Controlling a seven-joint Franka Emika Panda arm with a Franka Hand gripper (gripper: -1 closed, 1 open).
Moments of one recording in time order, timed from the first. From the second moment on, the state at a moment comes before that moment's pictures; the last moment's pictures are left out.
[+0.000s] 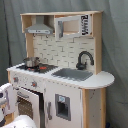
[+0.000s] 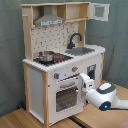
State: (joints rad) arm -0.60 -1.51 1.69 -2.32 -0.32 2.62 1.13
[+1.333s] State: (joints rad) arm -0.75 -1.51 1.72 -2.32 -0.39 2.82 1.18
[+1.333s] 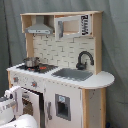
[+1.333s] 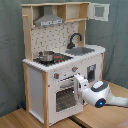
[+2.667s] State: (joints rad) arm -0.61 -1.46 1.76 -2.19 -0.30 2.40 1.18
